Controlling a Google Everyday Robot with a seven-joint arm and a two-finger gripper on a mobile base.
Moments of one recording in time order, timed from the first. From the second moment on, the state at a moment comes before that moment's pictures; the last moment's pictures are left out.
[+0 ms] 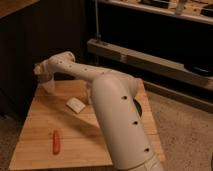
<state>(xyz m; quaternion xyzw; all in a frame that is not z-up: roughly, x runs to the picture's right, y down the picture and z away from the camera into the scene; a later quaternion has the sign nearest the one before) -0.395 -0.124 0.870 0.30 -0.26 -0.74 0.54</state>
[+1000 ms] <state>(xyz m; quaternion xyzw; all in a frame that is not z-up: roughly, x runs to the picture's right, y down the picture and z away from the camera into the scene) -0.382 -0.146 0.887 0.33 -0.22 -0.73 0.55</state>
